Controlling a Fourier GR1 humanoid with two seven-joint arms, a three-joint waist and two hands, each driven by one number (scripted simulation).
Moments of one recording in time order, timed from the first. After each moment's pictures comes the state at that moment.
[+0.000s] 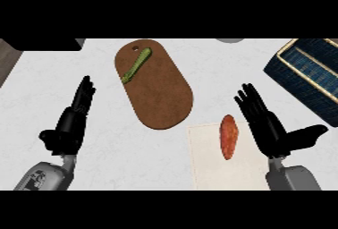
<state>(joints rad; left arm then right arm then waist) -0.18 0.39 -0.33 -1.49 0.25 0.41 -0.11 -0.13 -0.20 0.15 -1.43 -0.43 0.05 -0.09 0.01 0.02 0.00</state>
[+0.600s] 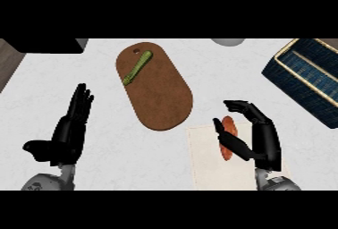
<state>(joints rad) -0.09 0.34 -0.30 -1.56 0.31 0.40 -0.12 -0.08 -0.16 0.30 -1.62 0.08 -0.45 -0.03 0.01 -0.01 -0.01</state>
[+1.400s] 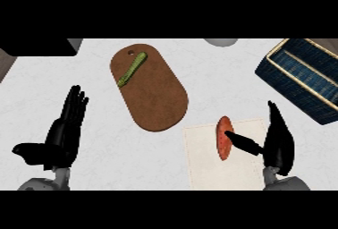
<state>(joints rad) -0.06 0.35 -0.28 -1.60 0.32 0.41 -0.10 -0.07 -0.24 0.29 -1.51 0.75 -0.57 0.70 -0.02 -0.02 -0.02</state>
